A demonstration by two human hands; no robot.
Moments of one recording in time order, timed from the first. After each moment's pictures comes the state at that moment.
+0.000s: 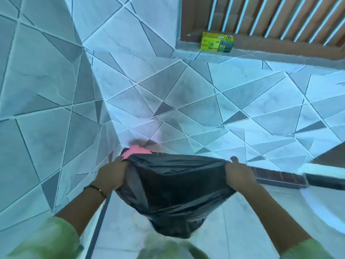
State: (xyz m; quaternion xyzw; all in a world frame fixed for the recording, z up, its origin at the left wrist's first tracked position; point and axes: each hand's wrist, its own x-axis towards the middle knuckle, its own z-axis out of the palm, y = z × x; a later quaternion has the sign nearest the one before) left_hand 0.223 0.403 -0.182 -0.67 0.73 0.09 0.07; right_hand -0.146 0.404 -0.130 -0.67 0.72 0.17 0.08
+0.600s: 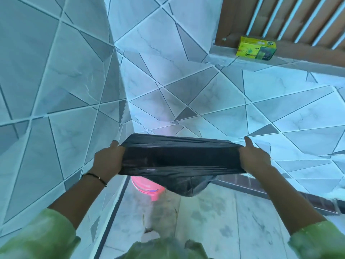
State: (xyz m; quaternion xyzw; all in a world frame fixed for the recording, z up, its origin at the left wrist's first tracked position) left_hand 0.295 0.365 -0.150 -0.76 0.65 0.01 0.05; right_hand -0.092 0.302 -0.106 -0.67 0.73 0.15 0.05
